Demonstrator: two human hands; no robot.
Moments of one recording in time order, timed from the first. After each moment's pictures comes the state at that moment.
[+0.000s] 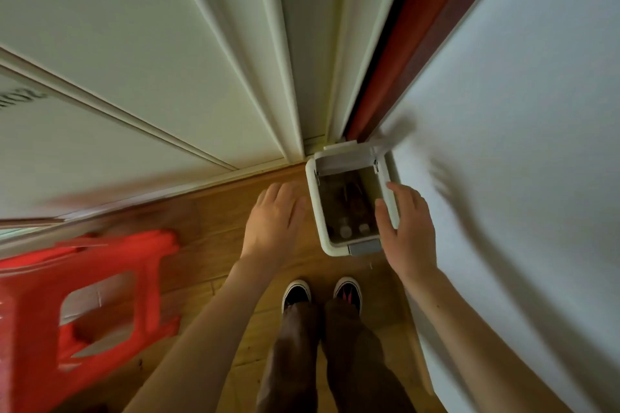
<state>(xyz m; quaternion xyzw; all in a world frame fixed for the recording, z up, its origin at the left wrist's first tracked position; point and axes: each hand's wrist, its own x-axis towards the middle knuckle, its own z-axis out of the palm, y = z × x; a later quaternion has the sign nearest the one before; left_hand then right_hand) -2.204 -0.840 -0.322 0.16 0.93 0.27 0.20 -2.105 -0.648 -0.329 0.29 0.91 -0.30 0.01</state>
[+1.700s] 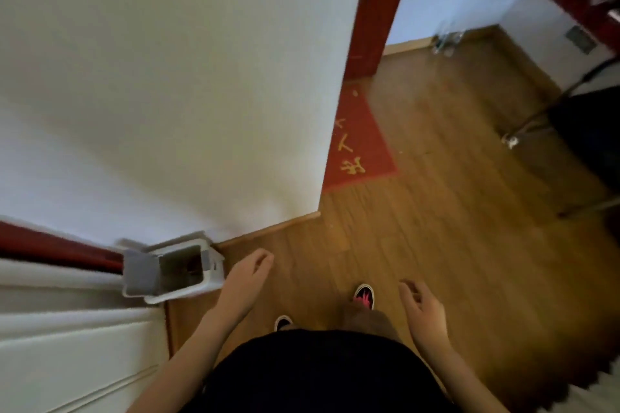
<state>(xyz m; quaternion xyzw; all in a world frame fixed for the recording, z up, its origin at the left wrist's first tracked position) -1.955 -0.942 0.037 0.67 0.57 0.05 0.48 -1.697 -1.132 0.026 0.85 0.20 -0.35 -0.35</state>
